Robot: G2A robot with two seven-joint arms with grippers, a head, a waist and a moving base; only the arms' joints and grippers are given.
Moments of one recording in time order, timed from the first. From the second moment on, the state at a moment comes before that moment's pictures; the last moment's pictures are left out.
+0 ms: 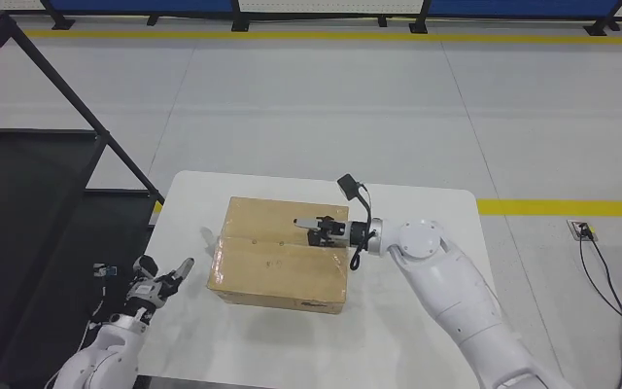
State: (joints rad) left arm 1.46 -1.07 -1.64 -1.62 0.97 -0.21 -0.03; right arm -0.48 -1.43 0.98 -0.86 0.15 -0.35 0.95
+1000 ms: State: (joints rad) left arm 1.21 -1.10 -1.48 -1.22 1.22 -0.27 0.21; right arm -0.62 -1.39 1.00 -1.16 -0.01 -0.25 0.87
